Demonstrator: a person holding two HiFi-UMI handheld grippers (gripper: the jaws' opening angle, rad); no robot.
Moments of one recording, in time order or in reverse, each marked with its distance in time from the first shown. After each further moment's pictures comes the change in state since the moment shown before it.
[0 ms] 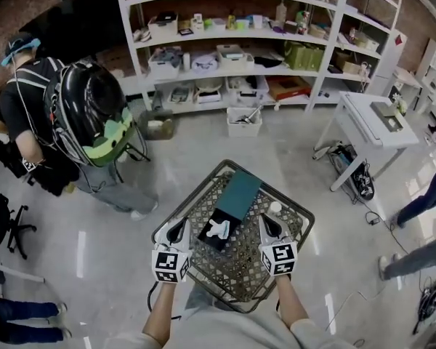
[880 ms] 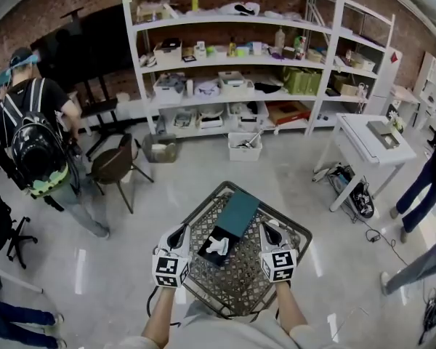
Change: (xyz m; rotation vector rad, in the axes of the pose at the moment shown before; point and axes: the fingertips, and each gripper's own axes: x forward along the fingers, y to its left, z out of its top) left arm -0.003 -0.003 0.040 0.045 -0.077 0.010; right arm -0.008 -0.012 0.029 -0.030 -0.058 -0.024
